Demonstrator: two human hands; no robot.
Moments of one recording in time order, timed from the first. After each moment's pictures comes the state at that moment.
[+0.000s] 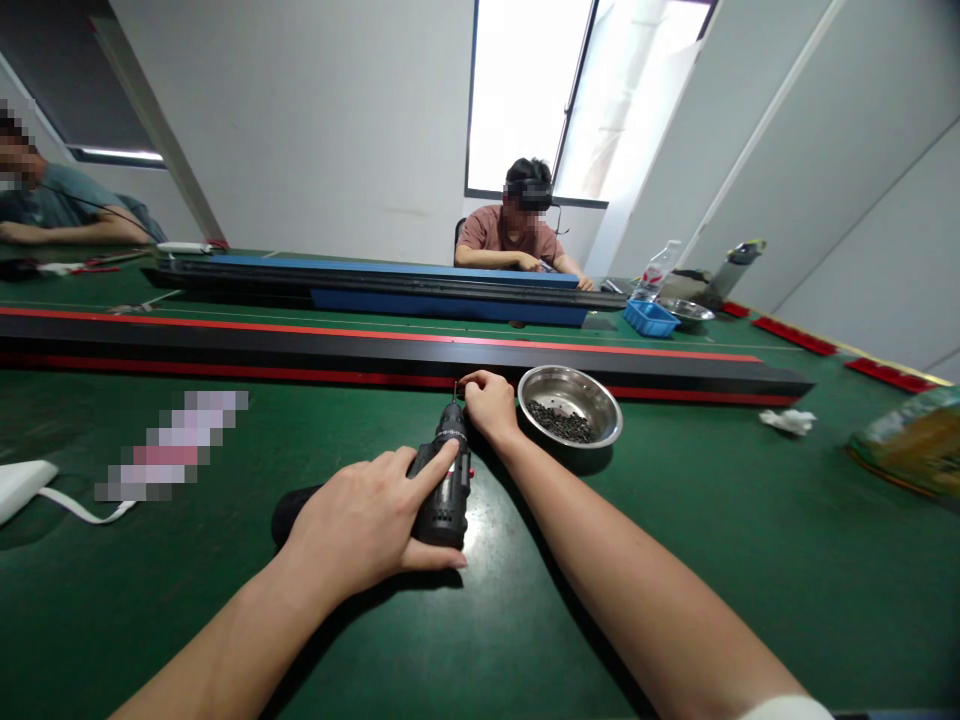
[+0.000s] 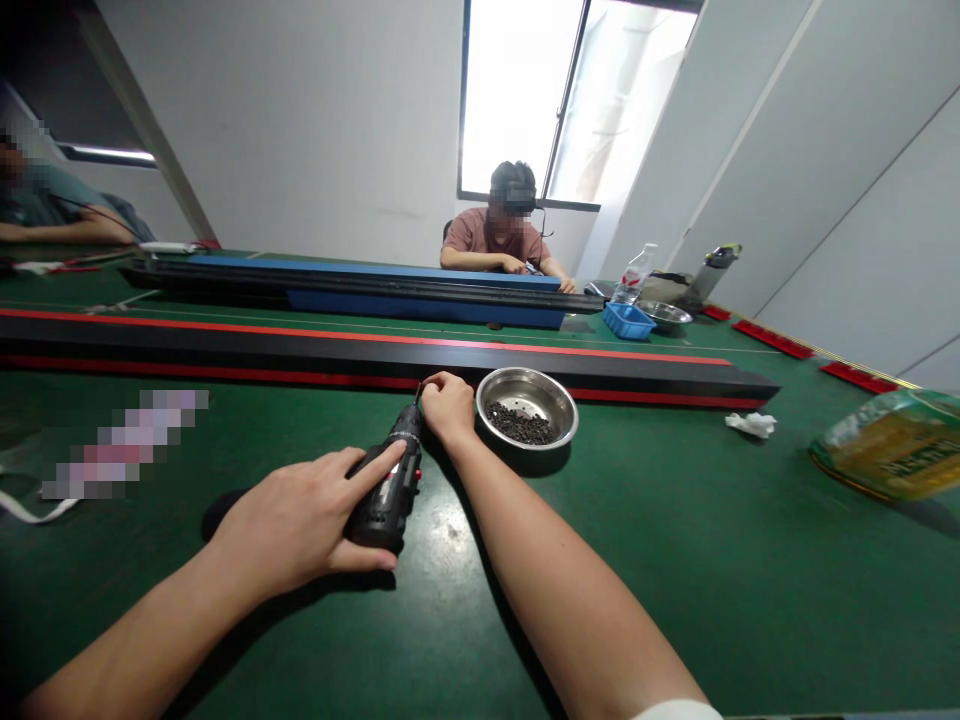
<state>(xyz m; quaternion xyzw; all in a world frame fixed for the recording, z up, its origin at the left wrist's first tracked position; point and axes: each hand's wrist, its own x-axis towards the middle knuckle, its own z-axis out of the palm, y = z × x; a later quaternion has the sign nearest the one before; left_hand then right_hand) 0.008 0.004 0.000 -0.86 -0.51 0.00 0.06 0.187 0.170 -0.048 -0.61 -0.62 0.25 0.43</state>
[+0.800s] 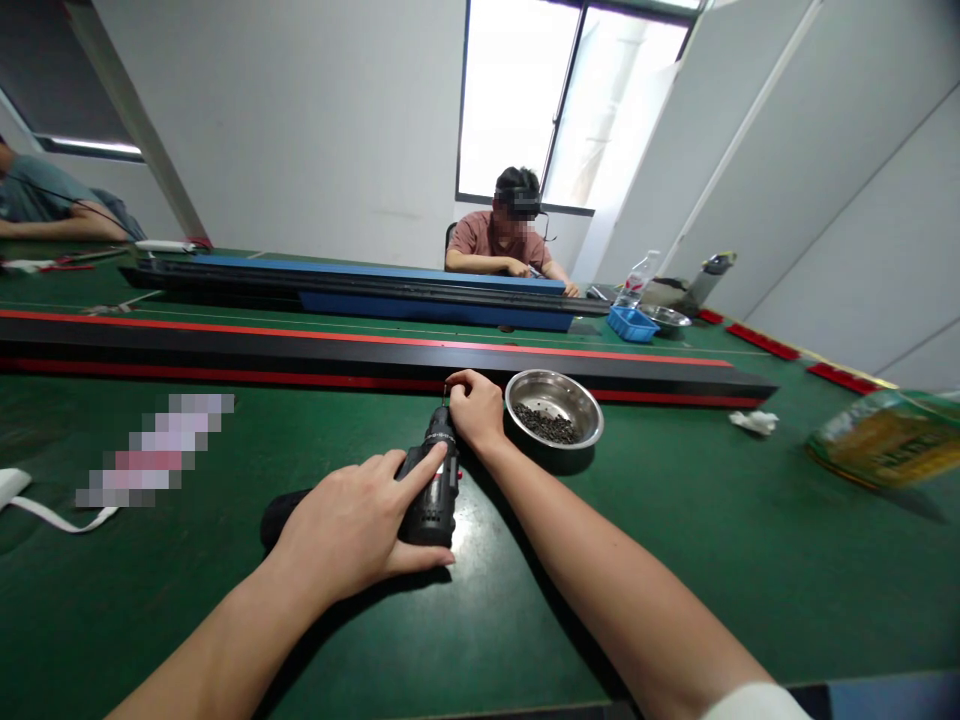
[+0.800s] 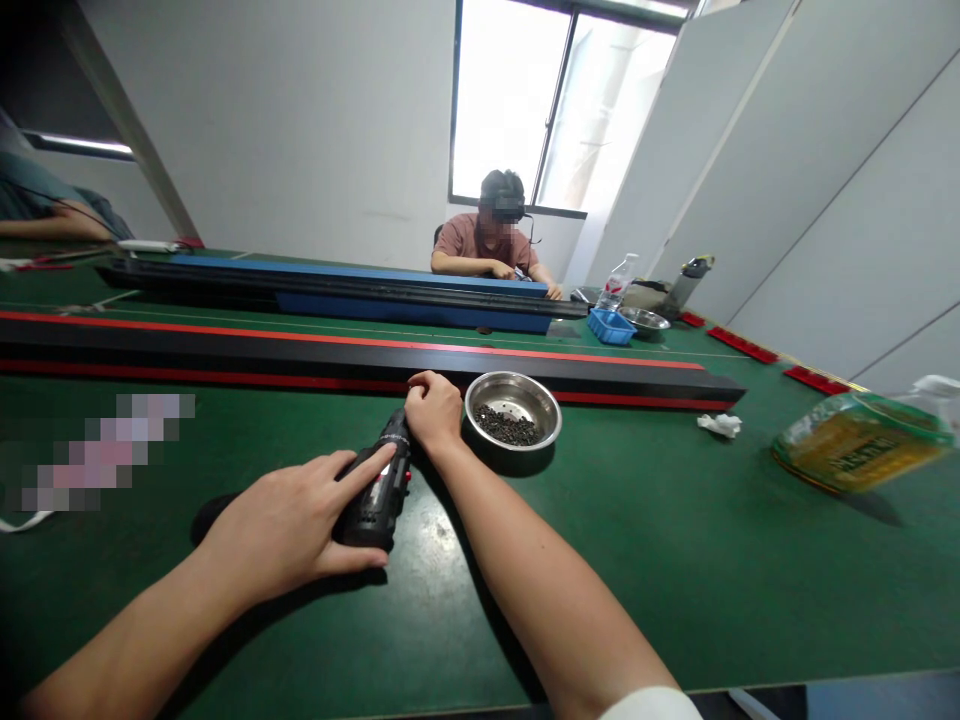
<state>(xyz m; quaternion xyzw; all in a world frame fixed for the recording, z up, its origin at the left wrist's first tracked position) 0.007 0.005 -0.004 -0.86 -0.51 -0.01 0.06 0.181 0.157 -0.039 -0.57 -0.65 0.18 0.46</state>
